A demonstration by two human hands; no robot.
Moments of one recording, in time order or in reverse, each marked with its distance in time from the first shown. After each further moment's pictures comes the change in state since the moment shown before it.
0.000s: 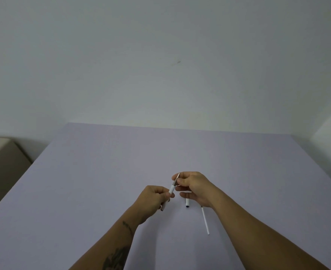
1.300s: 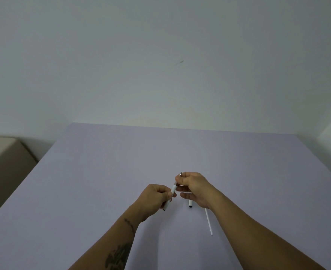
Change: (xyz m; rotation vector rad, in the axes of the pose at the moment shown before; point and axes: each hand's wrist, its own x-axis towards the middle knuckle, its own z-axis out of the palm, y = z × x) left_hand 0.006 -0.001 -0.004 0.037 -0.006 0.002; right_hand 0.008 0.005 0.009 0.043 0.024 0.001
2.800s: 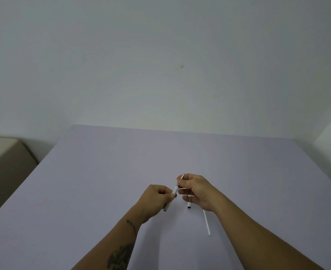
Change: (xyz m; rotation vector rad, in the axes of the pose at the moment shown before) left_hand -0.008 0.001 0.007 -0.007 0.042 0.029; right_hand -0.017 0.002 -0.007 0.031 -0.008 0.017
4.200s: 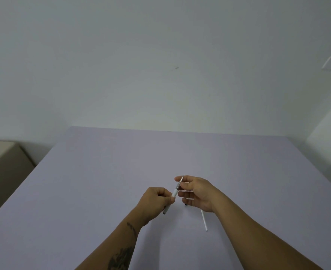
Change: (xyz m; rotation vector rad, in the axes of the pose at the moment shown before) left_hand -0.012 -0.005 0.013 0.010 0.027 0.007; right_hand -0.017 0.010 -0.009 0.088 -0.021 0.062
